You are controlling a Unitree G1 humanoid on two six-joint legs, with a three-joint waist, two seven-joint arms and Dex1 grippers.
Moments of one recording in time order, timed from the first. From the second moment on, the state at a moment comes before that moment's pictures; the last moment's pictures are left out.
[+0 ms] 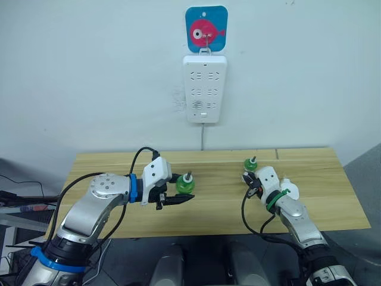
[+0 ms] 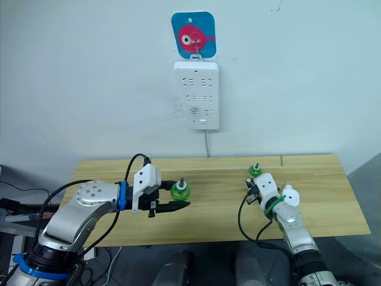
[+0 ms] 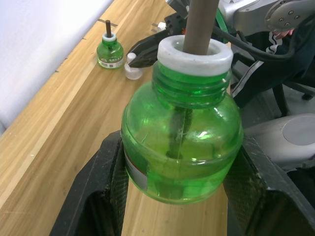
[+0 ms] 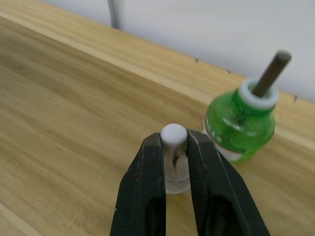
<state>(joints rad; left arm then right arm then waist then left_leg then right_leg) -0.22 0.71 -0.14 -0.28 -0.37 0.44 -1.07 -0.18 -0.31 0.10 0.35 0.06 -0.06 0.41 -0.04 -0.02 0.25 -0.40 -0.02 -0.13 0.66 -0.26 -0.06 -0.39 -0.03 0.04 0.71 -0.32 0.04</state>
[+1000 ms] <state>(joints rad) -0.50 0.48 -0.23 -0.11 -0.40 0.43 -1.16 -0.43 -0.59 0.10 -0.61 0.65 0.79 0.71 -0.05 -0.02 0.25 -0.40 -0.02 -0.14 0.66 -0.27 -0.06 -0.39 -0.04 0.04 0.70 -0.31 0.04</state>
